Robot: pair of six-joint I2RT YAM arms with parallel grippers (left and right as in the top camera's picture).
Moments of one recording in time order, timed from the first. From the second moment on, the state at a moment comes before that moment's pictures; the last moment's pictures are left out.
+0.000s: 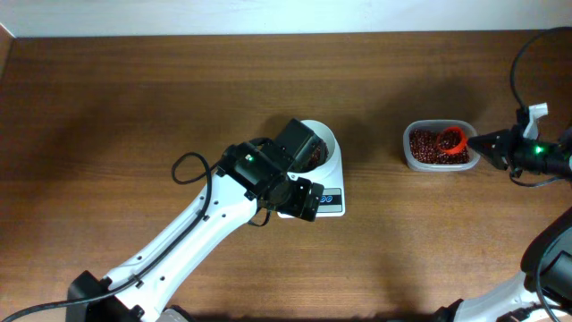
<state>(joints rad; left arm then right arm) -0.68 1.55 1.36 -1.14 0.01 -0.36 -0.61 1.89 1.37 -0.96 -0.94 -0.11</state>
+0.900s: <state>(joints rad) -0.68 1.55 1.36 -1.14 0.01 -0.36 -0.58 1.89 1.50 -1.06 -0.75 -0.06</state>
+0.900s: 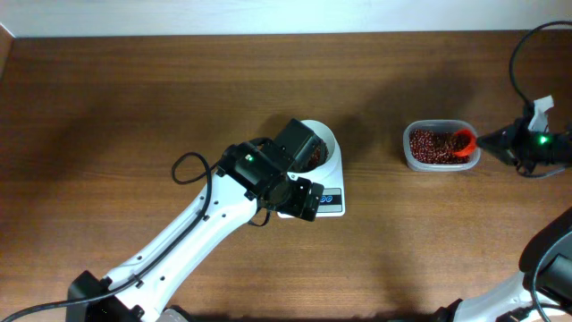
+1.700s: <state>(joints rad) -0.68 1.55 1.36 -1.14 0.01 -0.36 -0.61 1.89 1.52 -1.12 -1.01 -0.21</state>
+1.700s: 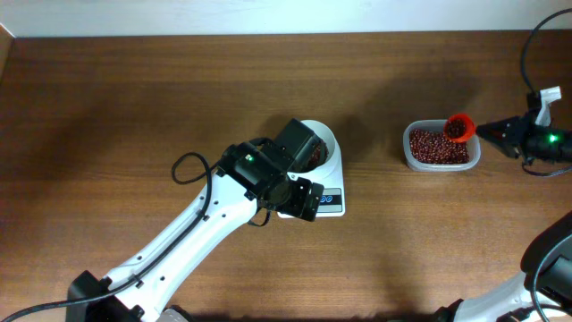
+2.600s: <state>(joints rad) -0.68 1.55 1.36 -1.14 0.01 -0.36 0.01 1.89 1.52 -1.01 -1.12 -0.15</state>
